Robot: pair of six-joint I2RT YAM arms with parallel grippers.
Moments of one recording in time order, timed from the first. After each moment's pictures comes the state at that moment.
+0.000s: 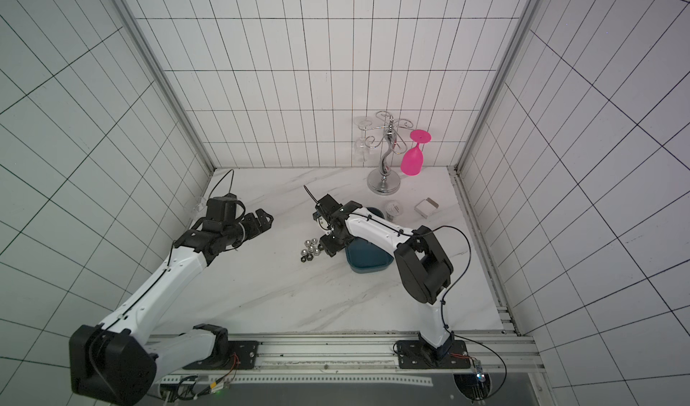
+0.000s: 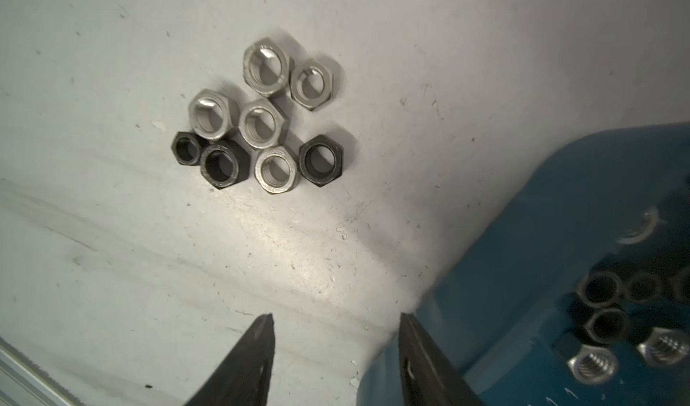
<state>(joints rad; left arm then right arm) -0.18 1.16 0.91 -0.53 0.12 -0.65 0.86 1.95 1.51 -0.88 -0.08 -0.01</state>
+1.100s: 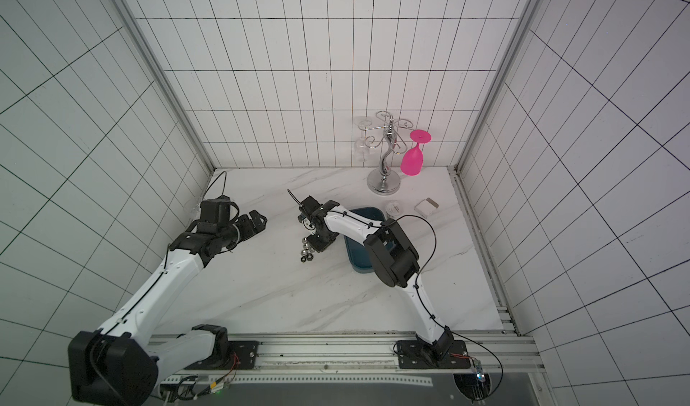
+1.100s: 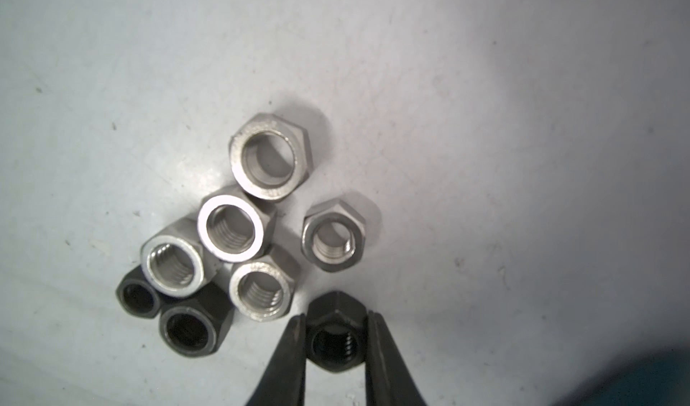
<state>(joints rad) -0.12 1.14 0.89 -0.54 0.12 -0.62 0.90 2.25 1.81 -0.90 -0.05 -0.06</state>
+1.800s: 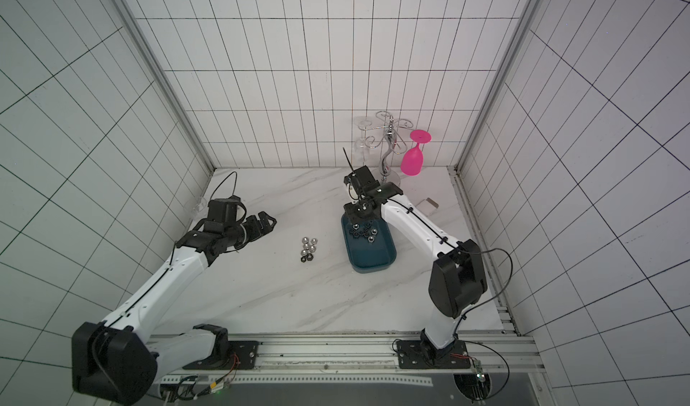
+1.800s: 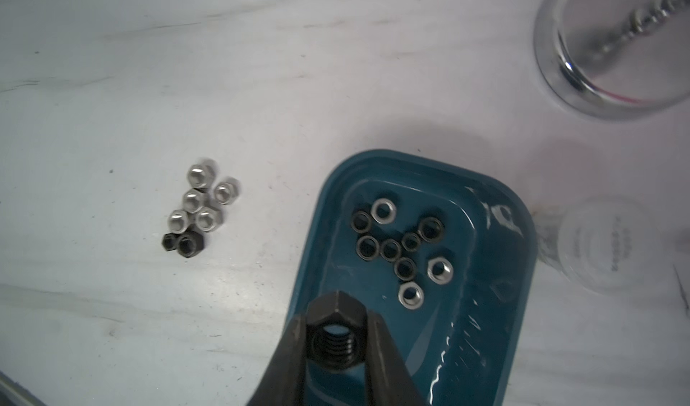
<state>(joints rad) -0.19 1.18 0.90 -0.51 0.20 -0.64 0.61 1.72 1.50 -0.86 -0.05 0.10</state>
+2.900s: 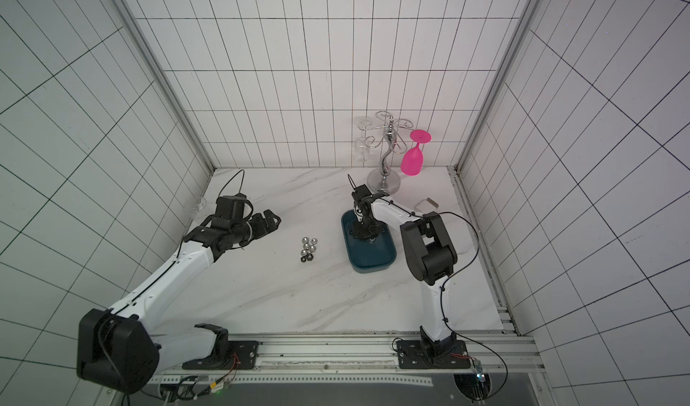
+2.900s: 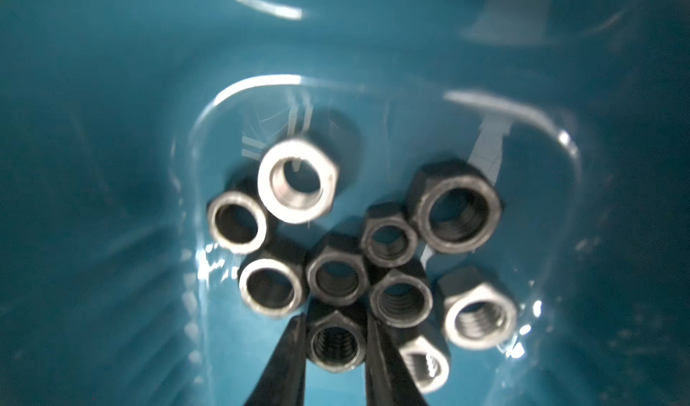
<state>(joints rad) -0.22 1.23 0.92 -0.50 0.16 -0.64 0.55 2.05 1.50 -0.85 -0.05 0.12</state>
